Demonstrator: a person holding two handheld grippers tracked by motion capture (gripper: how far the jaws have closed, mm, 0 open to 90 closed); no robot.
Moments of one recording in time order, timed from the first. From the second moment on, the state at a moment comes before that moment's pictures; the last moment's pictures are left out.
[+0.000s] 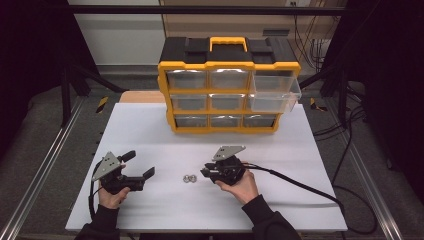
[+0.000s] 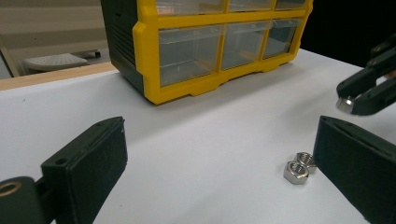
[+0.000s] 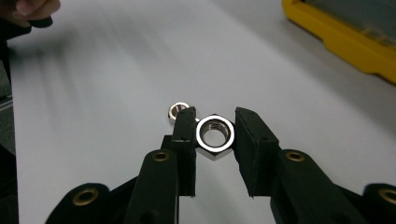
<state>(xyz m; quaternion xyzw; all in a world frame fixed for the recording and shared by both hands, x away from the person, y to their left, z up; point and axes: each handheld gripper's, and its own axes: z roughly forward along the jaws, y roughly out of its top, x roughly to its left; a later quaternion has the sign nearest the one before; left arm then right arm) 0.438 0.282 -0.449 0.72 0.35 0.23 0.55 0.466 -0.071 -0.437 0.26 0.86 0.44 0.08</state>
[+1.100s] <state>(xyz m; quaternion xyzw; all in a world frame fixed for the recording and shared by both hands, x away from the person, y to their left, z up) 0.438 0.281 -0.450 0.72 0.35 0.23 0.55 0.458 -0.153 -0.309 0.28 0.79 0.52 0.18</state>
